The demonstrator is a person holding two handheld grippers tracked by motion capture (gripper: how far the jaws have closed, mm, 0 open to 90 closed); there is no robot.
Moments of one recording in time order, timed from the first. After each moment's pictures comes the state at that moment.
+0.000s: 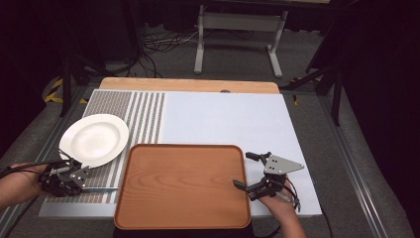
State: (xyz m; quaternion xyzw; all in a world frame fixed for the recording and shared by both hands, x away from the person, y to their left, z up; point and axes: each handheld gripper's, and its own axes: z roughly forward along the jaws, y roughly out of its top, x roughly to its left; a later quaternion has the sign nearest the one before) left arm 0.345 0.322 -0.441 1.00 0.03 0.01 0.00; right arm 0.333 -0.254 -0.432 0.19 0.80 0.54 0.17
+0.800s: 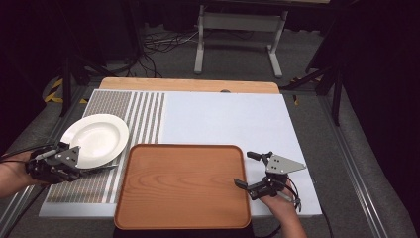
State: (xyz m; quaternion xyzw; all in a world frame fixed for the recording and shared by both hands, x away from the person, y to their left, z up) left arm 0.348 0.329 -0.386 0.99 0.12 0.05 0.09; right arm 0.333 -0.257 -0.430 0.19 0.79 0.55 0.17
